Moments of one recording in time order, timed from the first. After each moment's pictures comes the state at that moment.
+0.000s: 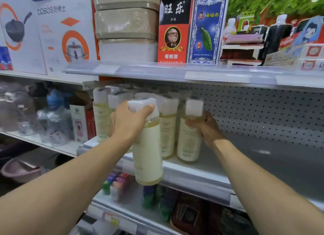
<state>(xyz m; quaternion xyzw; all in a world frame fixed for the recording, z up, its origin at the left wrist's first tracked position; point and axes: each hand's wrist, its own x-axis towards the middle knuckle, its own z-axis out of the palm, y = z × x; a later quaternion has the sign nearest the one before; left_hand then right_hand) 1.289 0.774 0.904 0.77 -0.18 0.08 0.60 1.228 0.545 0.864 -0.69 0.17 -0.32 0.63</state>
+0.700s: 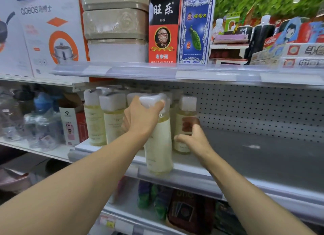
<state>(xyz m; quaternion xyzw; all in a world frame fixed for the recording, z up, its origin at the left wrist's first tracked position) 1.269 0.733 0.916 0.78 -0.19 0.11 0.59 1.183 0.611 0.860 -0.79 0.18 -0.28 0.52</state>
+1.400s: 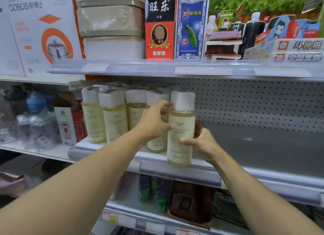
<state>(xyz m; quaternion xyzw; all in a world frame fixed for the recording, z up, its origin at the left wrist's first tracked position) 1.267 0.734 0.903 0.78 -0.44 -0.03 0.45 1.165 0.595 0.837 -0.70 0.14 -0.29 0.63</state>
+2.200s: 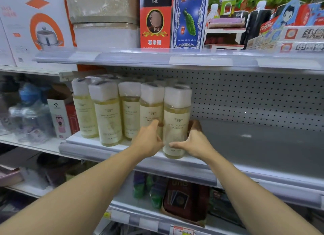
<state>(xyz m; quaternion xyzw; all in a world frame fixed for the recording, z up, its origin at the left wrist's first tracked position) 1.275 0.719 0.842 0.86 -0.40 -0.02 0.30 1.178 0.584 0.822 -0.86 0.26 -0.24 0.37</state>
